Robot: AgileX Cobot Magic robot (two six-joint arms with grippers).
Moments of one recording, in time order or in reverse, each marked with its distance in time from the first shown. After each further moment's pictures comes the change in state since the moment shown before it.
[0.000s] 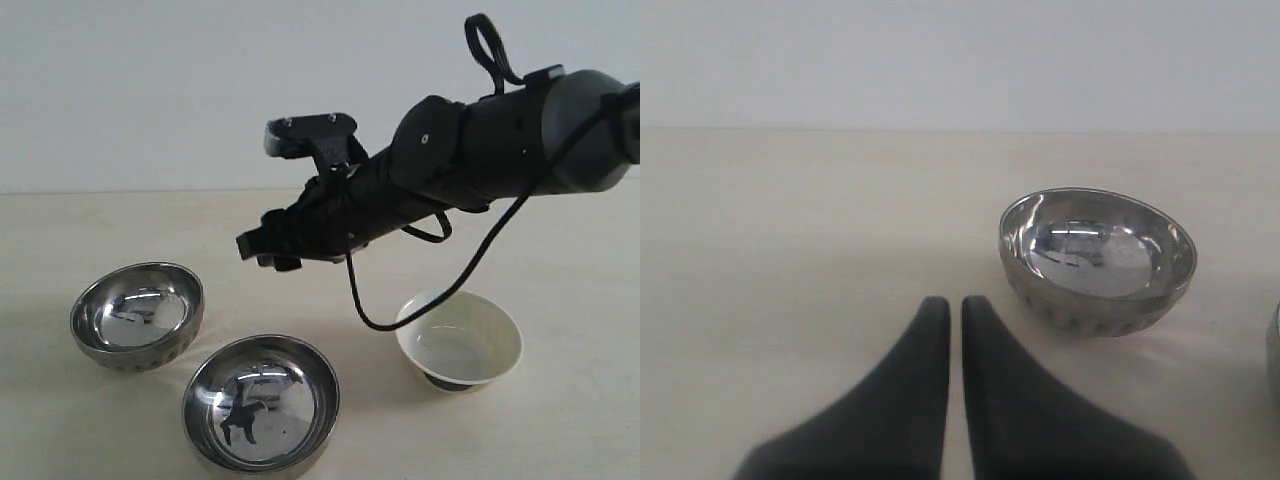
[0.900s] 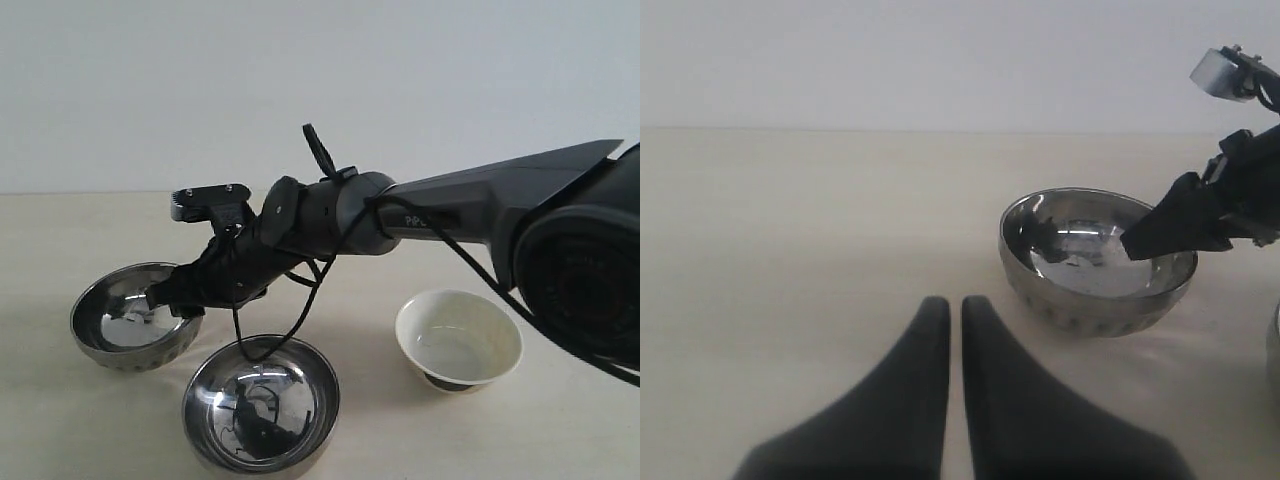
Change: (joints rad) left arm 0.000 0.000 0.000 0.000 0.000 0.000; right arm 0.101 0.484 -0.481 0.056 0.083 0.031
